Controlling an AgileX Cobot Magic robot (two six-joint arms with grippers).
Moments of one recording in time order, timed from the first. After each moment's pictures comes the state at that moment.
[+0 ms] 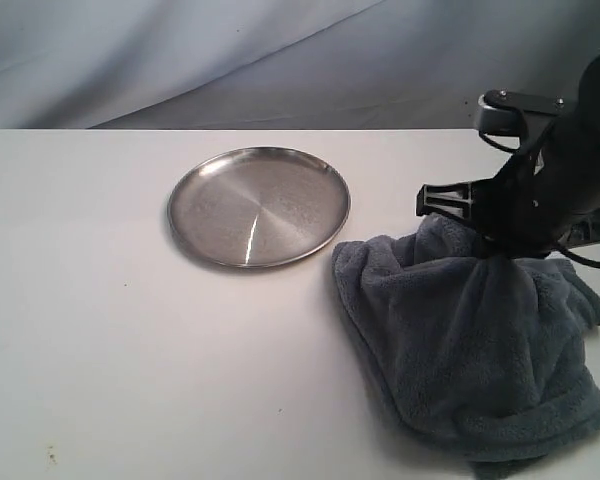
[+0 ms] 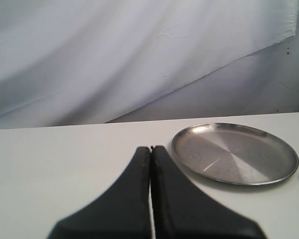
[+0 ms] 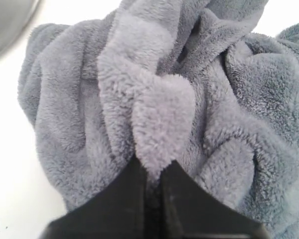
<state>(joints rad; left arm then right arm) -0.13 0.00 0.00 -0.12 0.13 0.11 0.52 1.54 -1.04 -0.08 0.79 0.56</state>
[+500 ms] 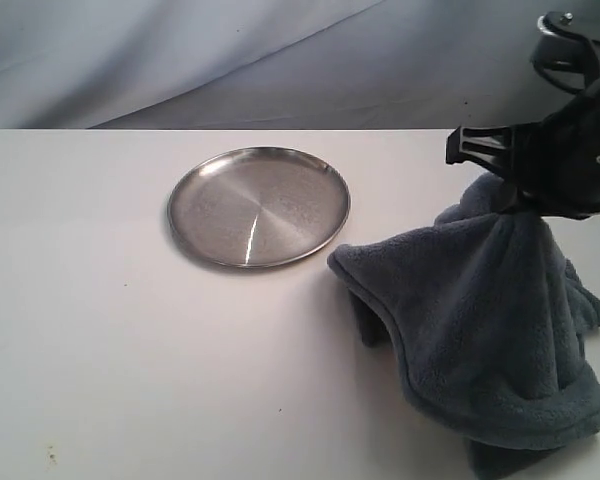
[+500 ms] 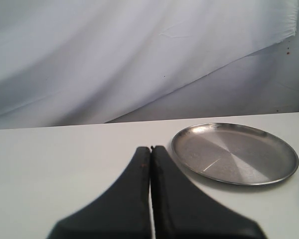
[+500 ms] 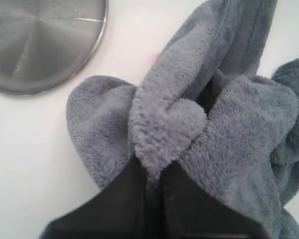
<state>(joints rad) -0.13 0.00 0.00 -0.12 0.13 0.11 0.52 1.34 -1.04 -0.04 0.81 0.52</state>
